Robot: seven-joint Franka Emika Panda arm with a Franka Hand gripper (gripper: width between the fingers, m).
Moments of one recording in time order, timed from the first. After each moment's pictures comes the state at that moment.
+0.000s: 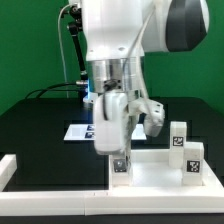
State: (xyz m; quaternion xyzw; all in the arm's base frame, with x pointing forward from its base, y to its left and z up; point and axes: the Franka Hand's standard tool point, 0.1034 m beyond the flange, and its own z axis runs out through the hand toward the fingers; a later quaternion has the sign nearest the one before) arm 0.627 0.005 0.063 -0.59 0.80 0.00 0.07
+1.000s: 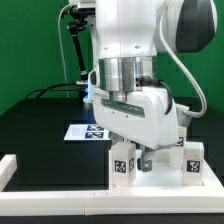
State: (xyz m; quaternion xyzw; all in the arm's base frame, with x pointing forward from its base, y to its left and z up) arm 0.630 0.019 0.065 -0.87 0.49 -0.05 0.04
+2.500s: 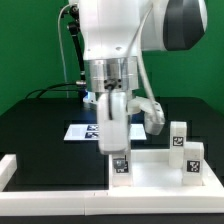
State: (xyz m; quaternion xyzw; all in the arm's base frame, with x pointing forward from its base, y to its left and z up) arm 0.625 0.001 0.065 -0.64 0.77 0.00 0.06
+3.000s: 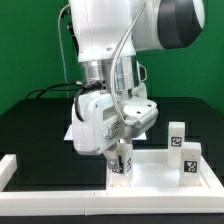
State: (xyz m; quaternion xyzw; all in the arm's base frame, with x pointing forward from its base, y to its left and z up) arm 0.625 0.001 0.064 -0.55 0.83 0.01 0.08
